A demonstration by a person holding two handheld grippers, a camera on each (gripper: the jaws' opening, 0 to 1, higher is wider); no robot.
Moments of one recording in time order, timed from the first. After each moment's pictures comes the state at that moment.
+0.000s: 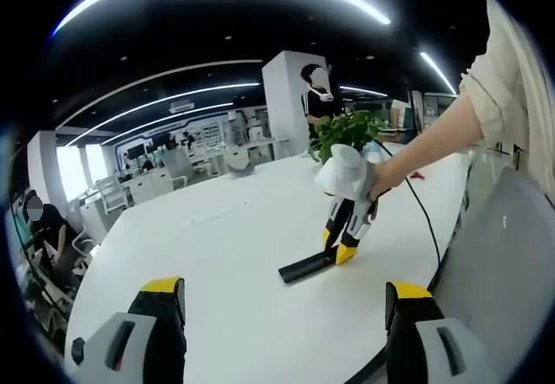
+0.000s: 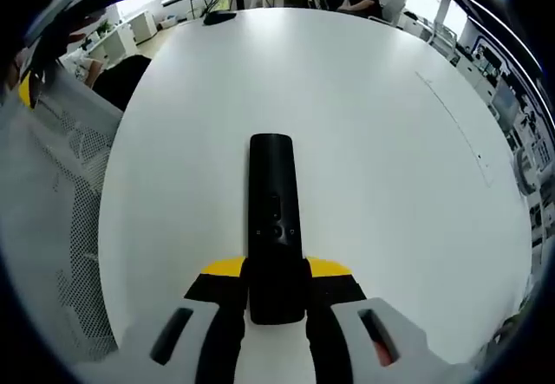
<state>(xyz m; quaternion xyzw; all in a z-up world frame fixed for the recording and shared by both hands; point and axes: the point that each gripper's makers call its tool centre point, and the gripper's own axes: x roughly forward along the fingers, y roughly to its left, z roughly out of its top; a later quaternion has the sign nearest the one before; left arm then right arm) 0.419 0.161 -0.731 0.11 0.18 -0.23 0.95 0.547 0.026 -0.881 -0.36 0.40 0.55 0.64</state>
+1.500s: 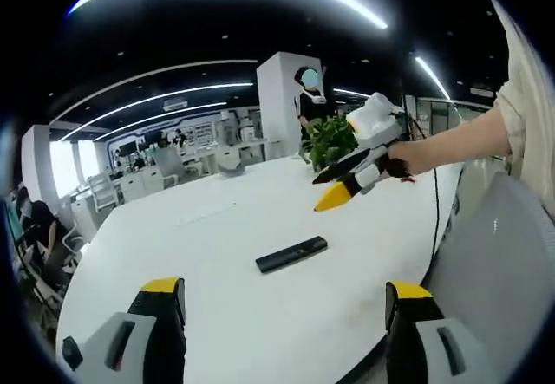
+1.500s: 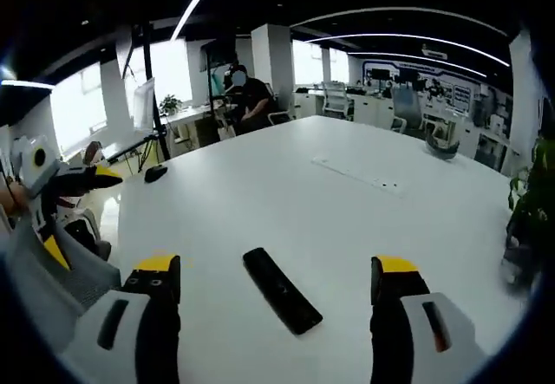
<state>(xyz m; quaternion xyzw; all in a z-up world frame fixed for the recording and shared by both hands) 0.415 0.150 -0.734 0.10 0.18 -0.26 0.94 0.558 0.010 -0.735 -0.08 0.22 0.43 0.87</state>
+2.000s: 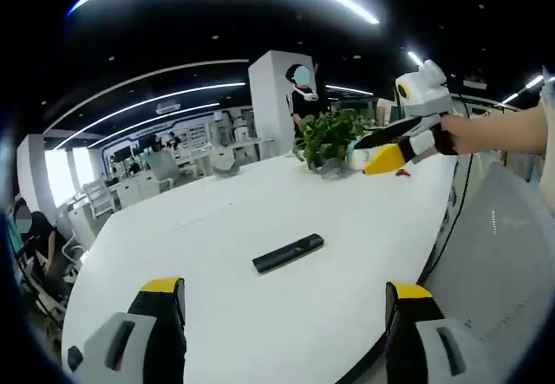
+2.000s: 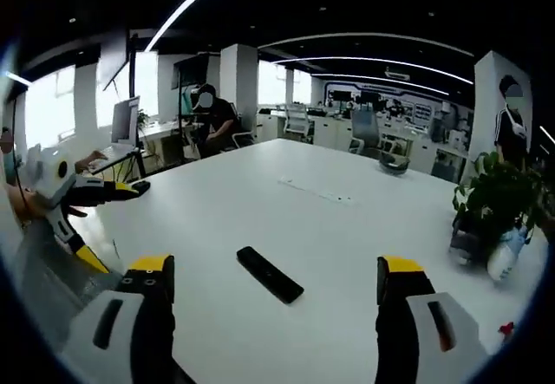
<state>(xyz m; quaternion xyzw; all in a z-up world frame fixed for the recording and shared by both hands) 0.413 0.147 -0.734 0.13 0.17 -0.27 0.94 0.493 -0.039 -0.691 -0.09 0.19 0.34 0.92</state>
